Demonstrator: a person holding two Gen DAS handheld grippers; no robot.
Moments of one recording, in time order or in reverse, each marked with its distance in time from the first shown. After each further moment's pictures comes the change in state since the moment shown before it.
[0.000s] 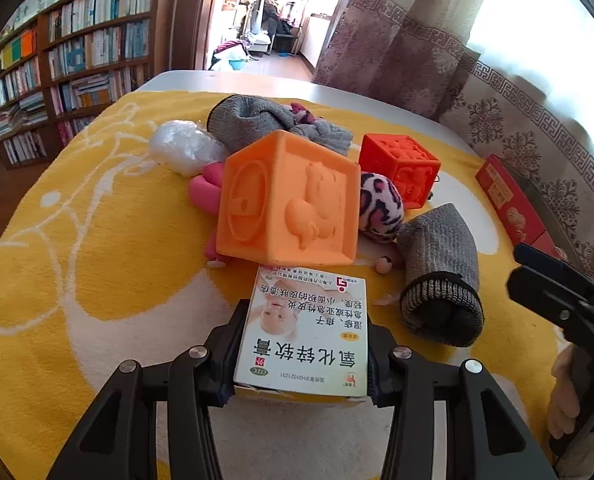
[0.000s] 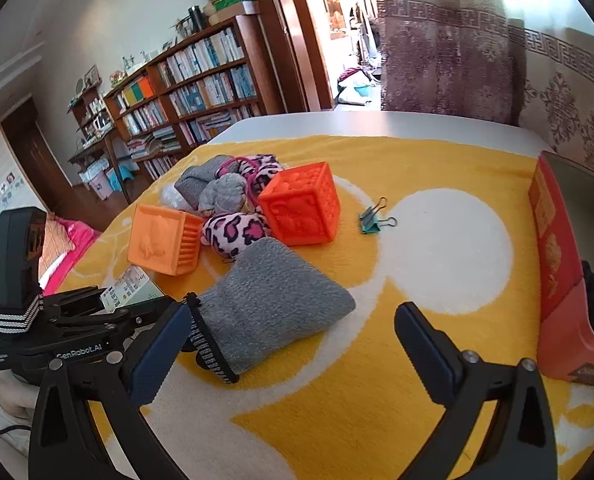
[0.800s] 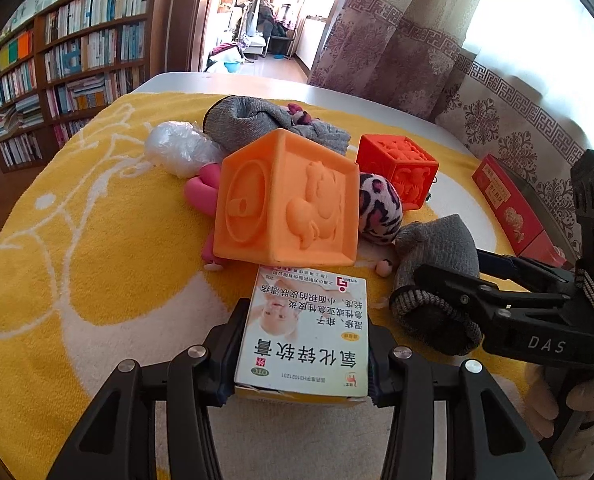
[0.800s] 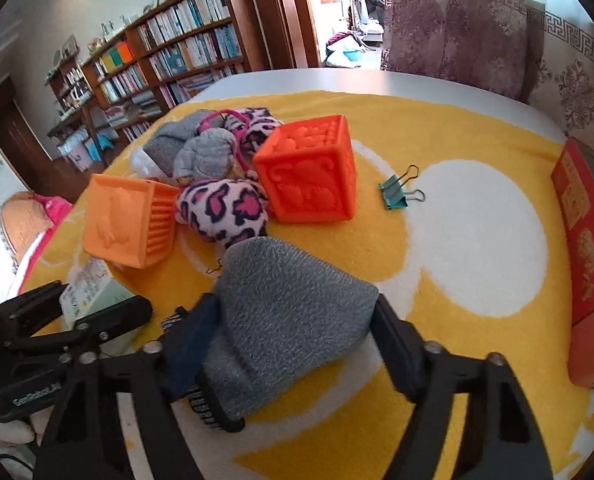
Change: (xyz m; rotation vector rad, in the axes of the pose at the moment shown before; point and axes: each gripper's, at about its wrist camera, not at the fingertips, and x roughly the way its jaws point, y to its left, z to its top) left arm 0.004 0.005 -0.002 0.007 -0.010 -0.011; right arm 0.047 0.010 0.003 0.013 0.130 -0.068
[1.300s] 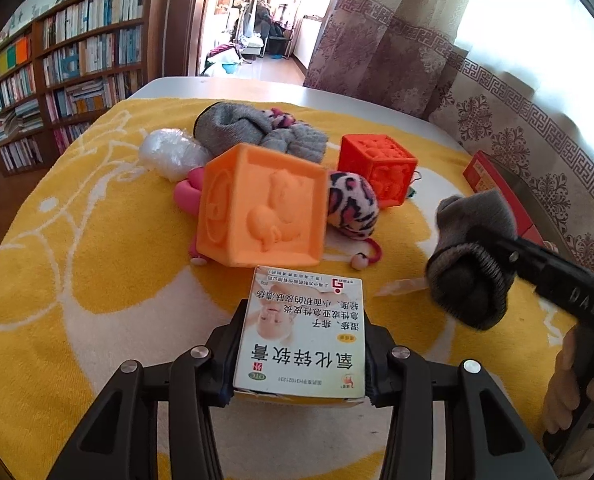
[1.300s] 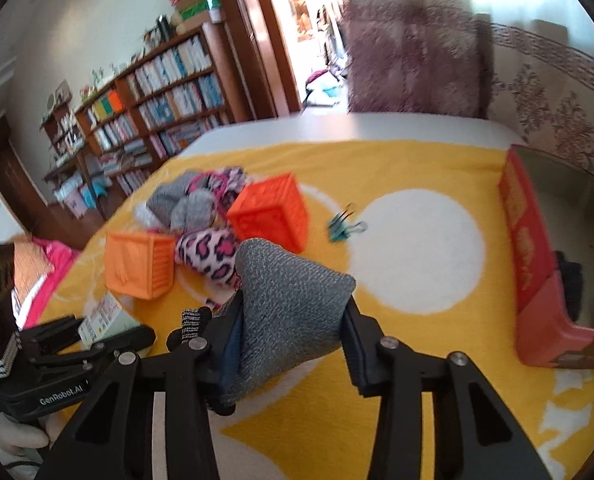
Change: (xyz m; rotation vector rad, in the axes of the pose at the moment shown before) left arm -0.014 -0.023 -0.003 0.019 -0.004 -0.006; right arm -0.060 -0.032 -0.007 0.089 -0.175 -0.023
